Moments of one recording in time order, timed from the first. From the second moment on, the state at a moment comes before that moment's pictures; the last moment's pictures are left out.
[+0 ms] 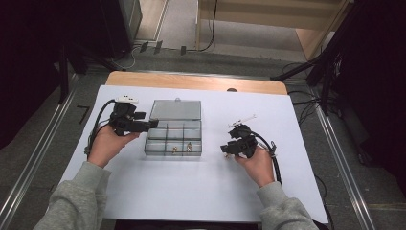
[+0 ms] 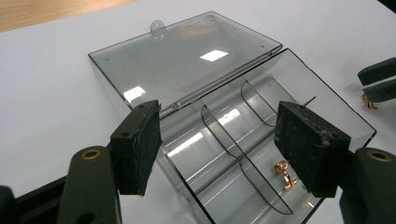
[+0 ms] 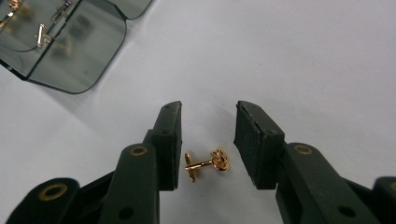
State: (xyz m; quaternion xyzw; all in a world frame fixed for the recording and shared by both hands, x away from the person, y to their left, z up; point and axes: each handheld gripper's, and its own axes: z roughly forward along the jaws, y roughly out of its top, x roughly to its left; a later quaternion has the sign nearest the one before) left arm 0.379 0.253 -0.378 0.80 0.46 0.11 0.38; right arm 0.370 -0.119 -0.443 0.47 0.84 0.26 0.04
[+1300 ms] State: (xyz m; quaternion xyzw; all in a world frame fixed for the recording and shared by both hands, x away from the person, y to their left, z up) left arm 0.383 0.245 -0.379 0.80 0.45 0.11 0.37; right arm 0.363 -0.114 -0.450 0.48 0.85 0.22 0.04
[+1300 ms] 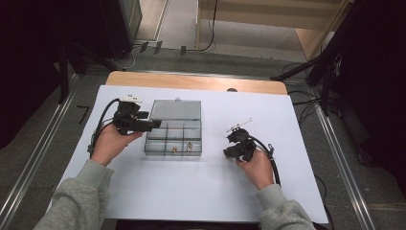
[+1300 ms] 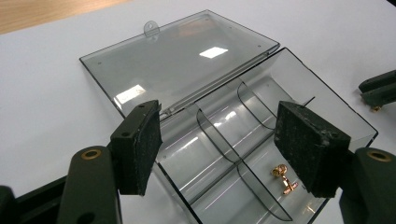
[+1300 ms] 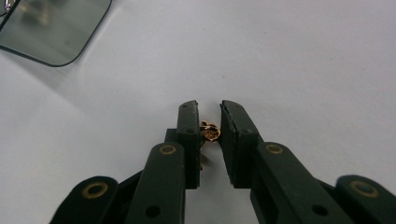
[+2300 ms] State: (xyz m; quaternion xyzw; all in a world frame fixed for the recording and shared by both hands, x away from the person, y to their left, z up) left arm 0.384 0.250 -0.381 0.80 0.45 0.11 0.37; right arm 0.372 -0.108 -0.424 0.46 0.84 0.28 0.02
